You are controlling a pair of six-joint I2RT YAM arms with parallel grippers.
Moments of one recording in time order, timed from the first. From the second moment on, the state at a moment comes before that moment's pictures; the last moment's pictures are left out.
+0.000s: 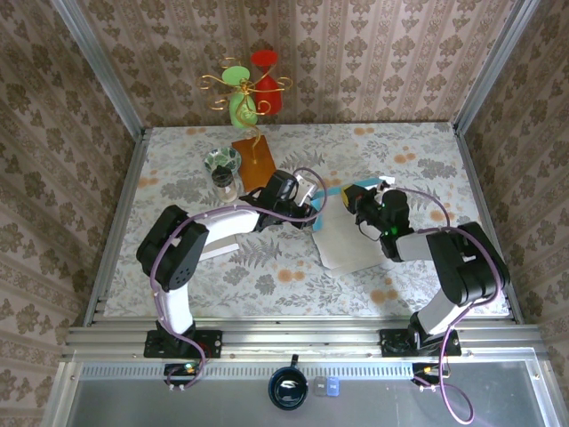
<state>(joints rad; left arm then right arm) -0.75 1.86 1.15 -0.05 0.29 -0.15 0.23 1.63 0.51 0.95 -0.34 1.58</state>
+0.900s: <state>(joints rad) -0.82 1.89 1.21 -0.09 0.05 -0.25 0.29 1.67 0.47 1.08 -0.18 1.68</state>
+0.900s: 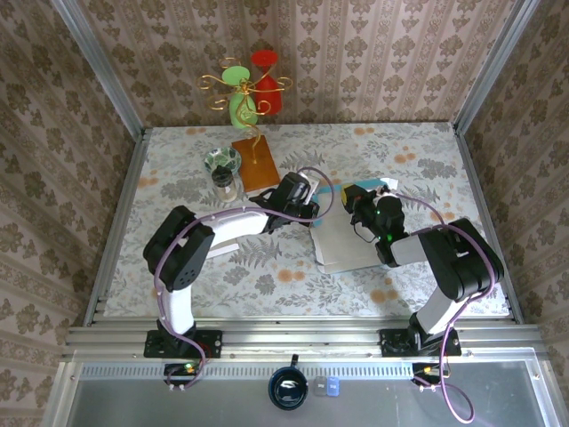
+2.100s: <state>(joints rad) -0.90 1.96 1.29 -0.11 -0.29 -0.36 0.29 1.66 0.47 1.07 -0.17 1.75</state>
